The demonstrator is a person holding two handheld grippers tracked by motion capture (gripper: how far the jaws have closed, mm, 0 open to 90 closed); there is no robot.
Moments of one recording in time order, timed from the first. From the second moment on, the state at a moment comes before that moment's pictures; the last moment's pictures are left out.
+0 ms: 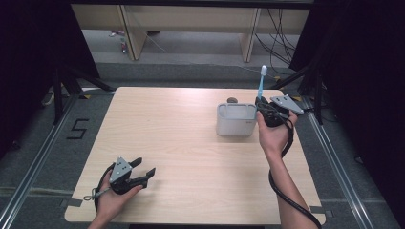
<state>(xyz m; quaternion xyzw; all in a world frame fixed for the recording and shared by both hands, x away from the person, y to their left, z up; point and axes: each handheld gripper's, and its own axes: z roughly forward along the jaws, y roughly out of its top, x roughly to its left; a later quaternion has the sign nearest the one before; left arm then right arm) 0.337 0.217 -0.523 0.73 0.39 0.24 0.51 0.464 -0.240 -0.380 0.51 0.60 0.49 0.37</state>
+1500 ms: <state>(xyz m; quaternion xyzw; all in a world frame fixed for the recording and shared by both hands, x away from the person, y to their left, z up) 0.337 0.218 -0.522 0.73 0.40 0.24 0.51 0.494 -0.240 -0.388 0.51 0.59 0.49 0.38</state>
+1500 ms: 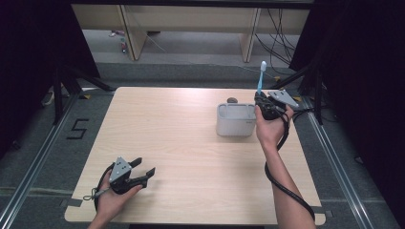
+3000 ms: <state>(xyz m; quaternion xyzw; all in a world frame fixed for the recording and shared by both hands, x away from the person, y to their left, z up) 0.337 0.218 -0.522 0.73 0.40 0.24 0.51 0.492 -0.239 -0.408 0.52 0.60 0.48 0.37</state>
